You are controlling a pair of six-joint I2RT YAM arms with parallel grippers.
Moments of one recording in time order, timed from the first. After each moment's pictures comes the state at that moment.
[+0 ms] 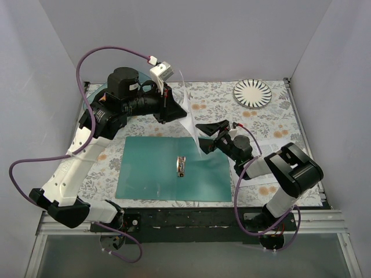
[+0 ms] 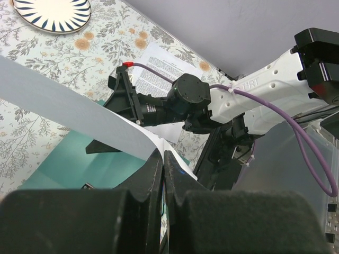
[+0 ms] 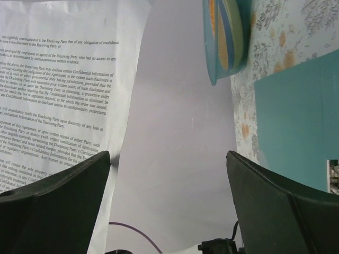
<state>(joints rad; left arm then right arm) -0.59 1.34 1.76 -0.75 0.58 -0.19 0.57 1.64 0.43 1.23 -0.23 1.71</state>
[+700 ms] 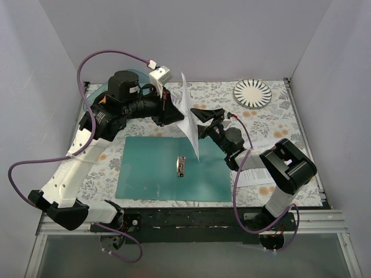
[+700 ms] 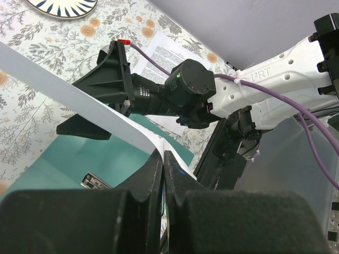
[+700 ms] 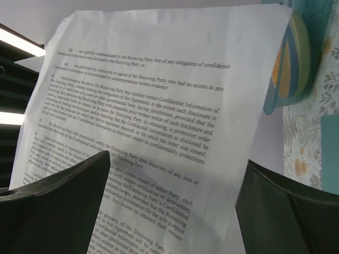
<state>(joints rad) -0.58 1.32 1.71 -0.76 0.56 -0.17 0.65 1.71 0.64 1.25 -0.04 1.78</state>
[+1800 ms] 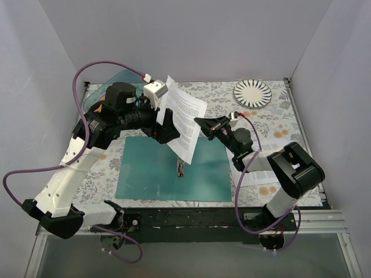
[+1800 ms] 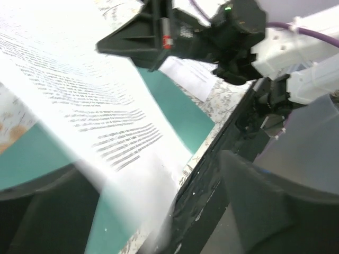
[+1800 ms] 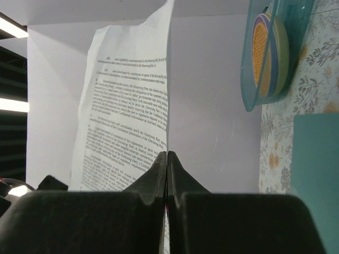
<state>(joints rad) -0.58 1.23 1.61 -0.91 0.46 -0.10 0.58 1.65 0.56 1.24 -0.16 1.70</state>
